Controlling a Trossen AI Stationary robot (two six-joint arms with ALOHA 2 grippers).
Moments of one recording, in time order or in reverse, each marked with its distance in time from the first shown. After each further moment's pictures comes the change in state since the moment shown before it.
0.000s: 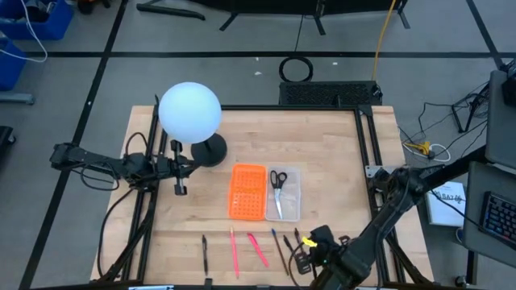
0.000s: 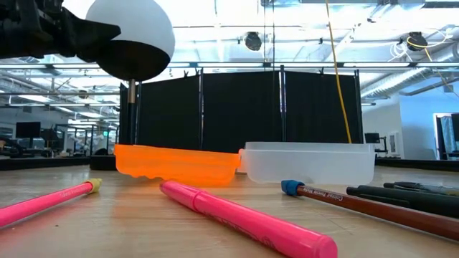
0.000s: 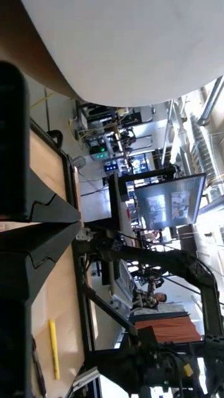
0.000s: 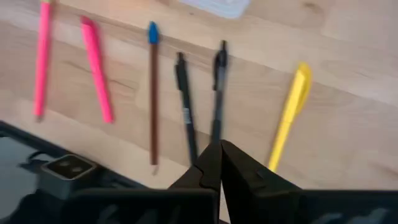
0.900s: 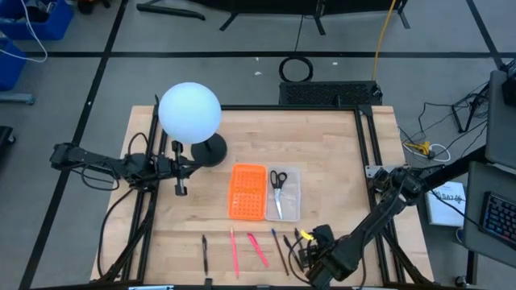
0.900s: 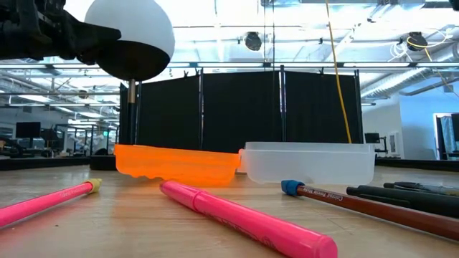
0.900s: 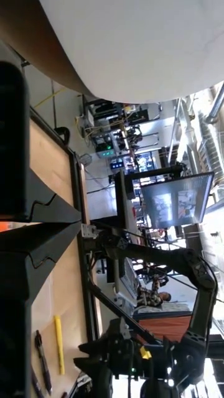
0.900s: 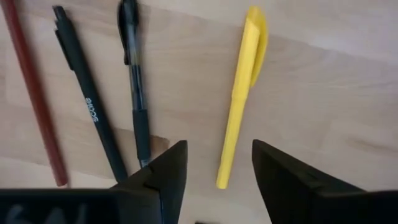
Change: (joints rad) left arm 0.000 0.000 0.000 -0.027 -0.001 -0.025; right arm -0.029 0.002 -0.259 0.183 -0.239 0.066
